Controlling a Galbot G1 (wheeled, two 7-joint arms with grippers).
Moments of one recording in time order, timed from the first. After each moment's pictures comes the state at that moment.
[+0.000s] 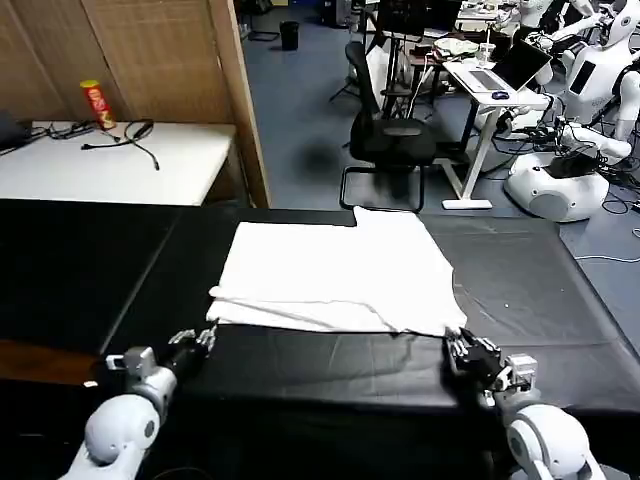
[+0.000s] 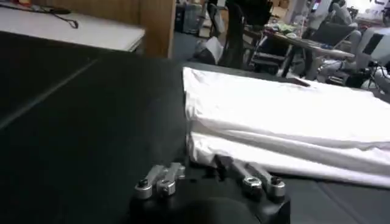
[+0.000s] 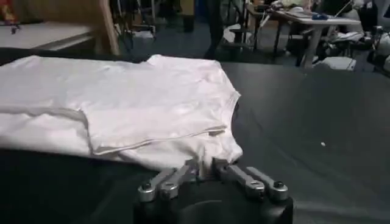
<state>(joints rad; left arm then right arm) 1.35 -1.15 -0.57 -1.85 -0.56 0.40 0.03 -1.43 1.05 0.60 2.01 0.51 -0.55 0.06</state>
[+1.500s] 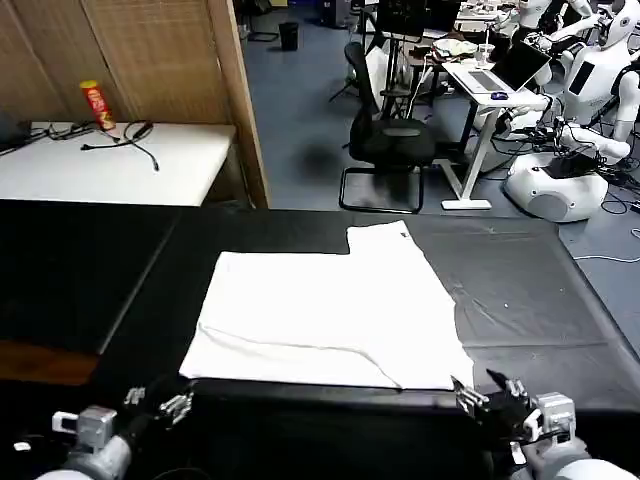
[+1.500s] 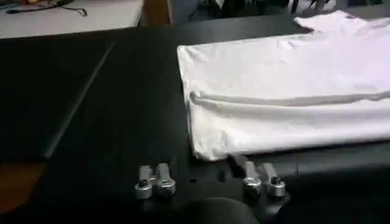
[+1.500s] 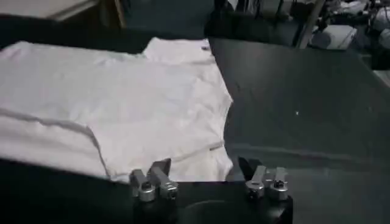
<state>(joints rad) 1.78 -1.03 -0.79 -2.30 -0.60 0.59 -0.07 -1.52 1.00 0.72 2.28 0.62 -0.69 0.13</state>
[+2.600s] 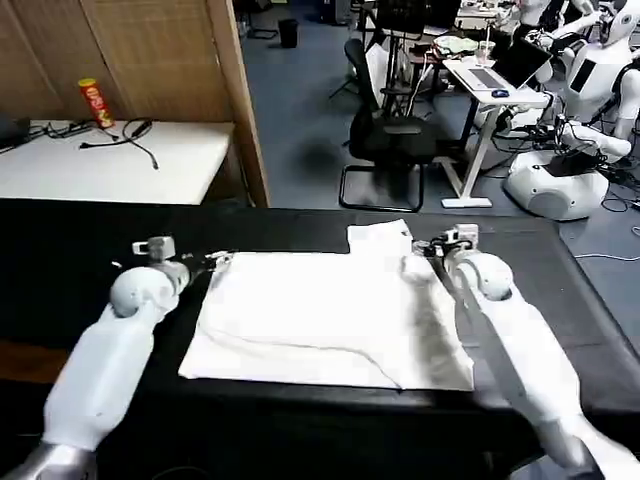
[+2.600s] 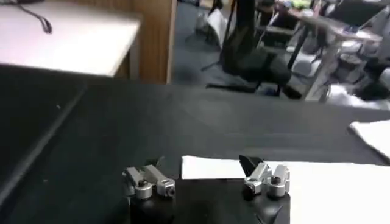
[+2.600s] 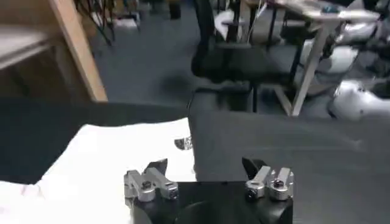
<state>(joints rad) 0.65 -1.07 -0.29 -1.34 -0.70 0.70 -0.02 -0.47 1.20 0.18 1.15 0.56 -0.63 0.10</state>
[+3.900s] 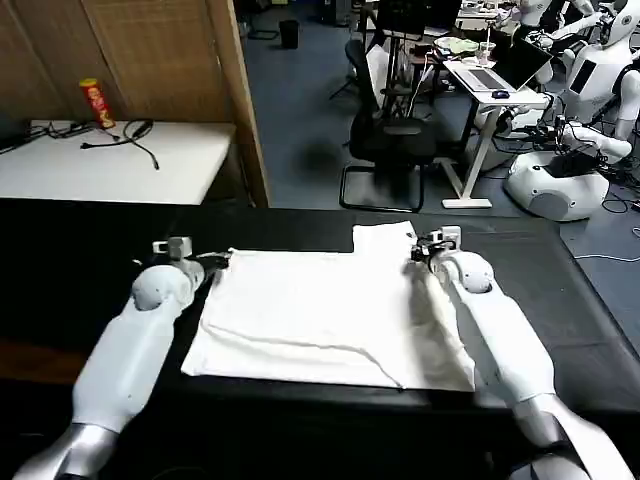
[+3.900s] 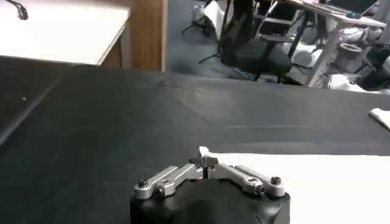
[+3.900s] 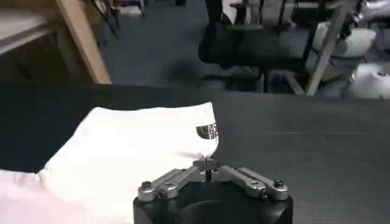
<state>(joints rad) 0.61 -1.13 -0.31 -1.26 -0.60 0.62 0.04 -0.51 1.19 0.20 1.16 0.52 -0.51 -0.01</state>
